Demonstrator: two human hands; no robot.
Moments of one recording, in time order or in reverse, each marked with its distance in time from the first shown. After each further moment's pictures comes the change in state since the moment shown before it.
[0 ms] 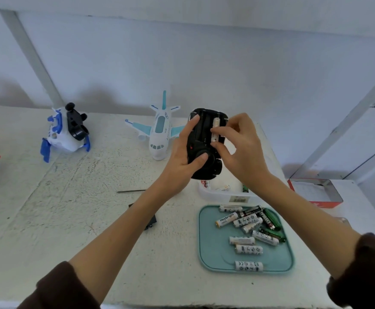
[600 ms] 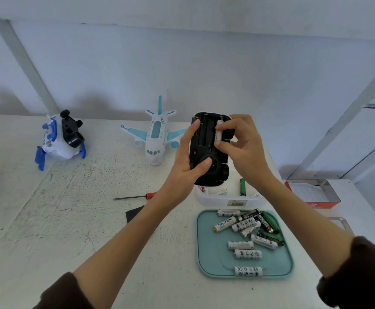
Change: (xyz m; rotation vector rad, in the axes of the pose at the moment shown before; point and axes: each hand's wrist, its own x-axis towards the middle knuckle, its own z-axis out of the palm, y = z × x) left_hand -0.003 0.012 0.016 -0.229 -0.007 0.000; right_hand 0.008 -0.002 -0.009 0.714 -0.011 0.385
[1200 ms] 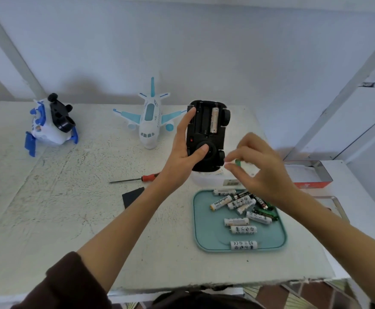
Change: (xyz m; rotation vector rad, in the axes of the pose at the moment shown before) left_hand -0.006 -0.018 0.002 0.052 -0.008 -0.019; right_hand -0.067 -0.009 -0.040 -0.627 -0.231 -0.334
